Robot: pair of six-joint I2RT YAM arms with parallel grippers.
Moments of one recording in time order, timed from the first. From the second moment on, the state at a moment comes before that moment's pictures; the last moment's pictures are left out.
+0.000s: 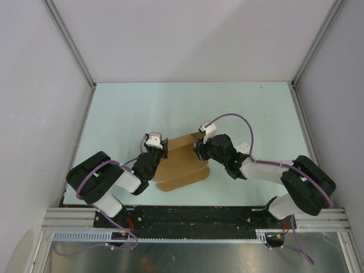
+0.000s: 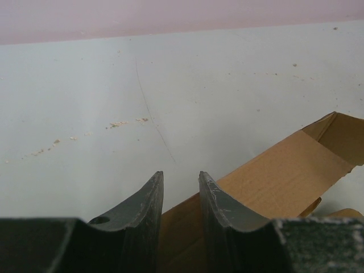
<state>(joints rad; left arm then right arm) -0.71 1.58 0.22 1.34 -0.44 -0.07 0.80 1.50 0.64 0.46 0.05 0.18</state>
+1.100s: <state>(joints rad) -0.71 1.58 0.22 1.34 -0.44 -0.07 0.66 1.63 0.68 0.61 -0.05 0.23</state>
